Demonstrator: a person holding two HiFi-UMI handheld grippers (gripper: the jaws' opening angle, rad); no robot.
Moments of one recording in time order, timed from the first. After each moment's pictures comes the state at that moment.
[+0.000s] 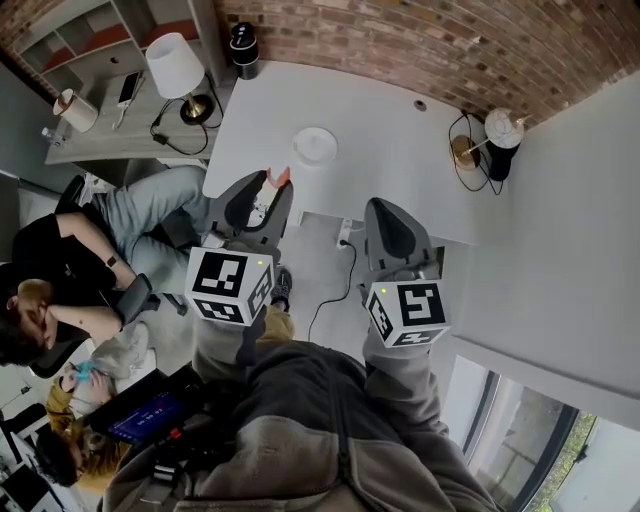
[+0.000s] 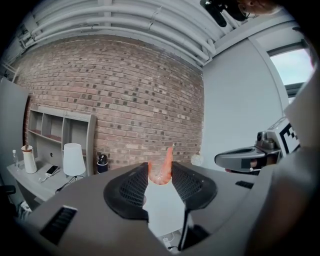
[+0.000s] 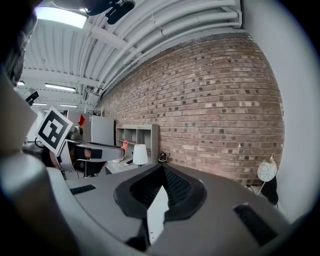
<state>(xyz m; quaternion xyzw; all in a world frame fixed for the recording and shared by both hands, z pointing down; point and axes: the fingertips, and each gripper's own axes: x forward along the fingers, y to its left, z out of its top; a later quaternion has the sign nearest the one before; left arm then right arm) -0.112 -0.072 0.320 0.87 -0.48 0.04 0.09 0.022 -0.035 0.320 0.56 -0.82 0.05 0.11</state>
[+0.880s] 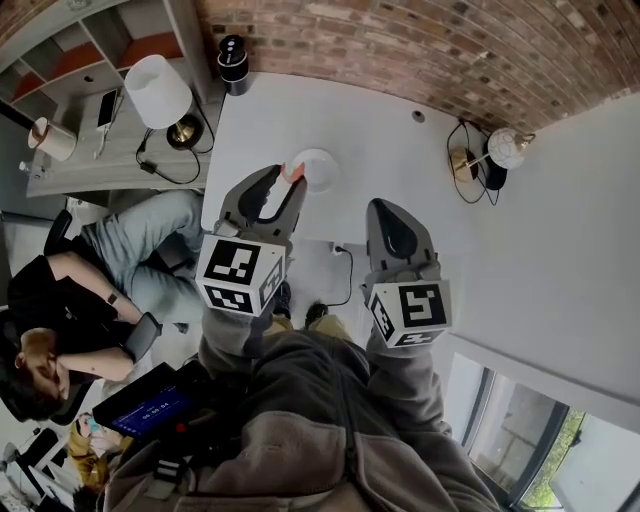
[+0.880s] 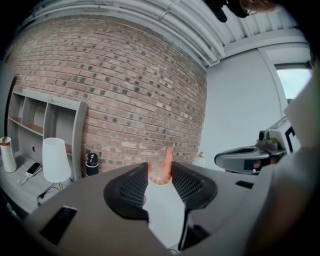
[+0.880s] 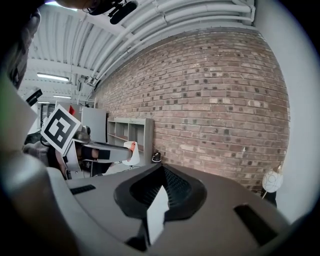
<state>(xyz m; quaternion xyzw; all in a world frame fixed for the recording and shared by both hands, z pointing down) -0.123 -0.196 0.329 0.90 -0.42 0.04 0.13 -0.011 -0.143 0.318 0.58 -0.80 0.05 0.15</state>
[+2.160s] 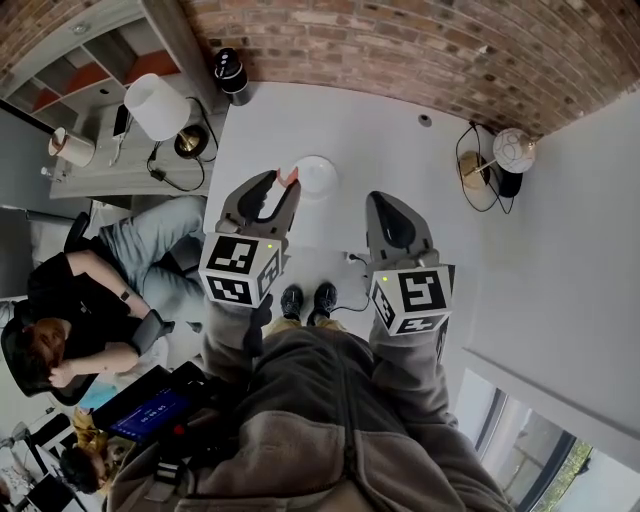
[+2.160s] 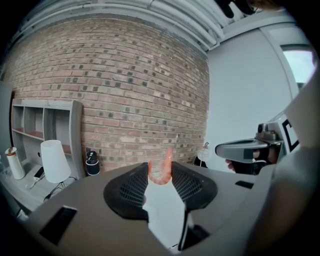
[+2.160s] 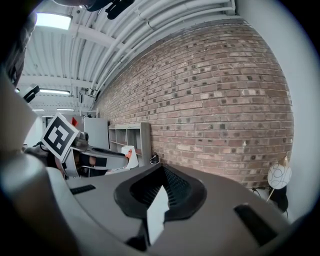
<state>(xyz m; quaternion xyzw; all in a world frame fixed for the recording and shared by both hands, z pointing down) -0.065 -0.209 0.352 0.88 -0.45 0.10 0.12 0.059 -0.168 0.334 0.55 -0.82 0.07 0.10</state>
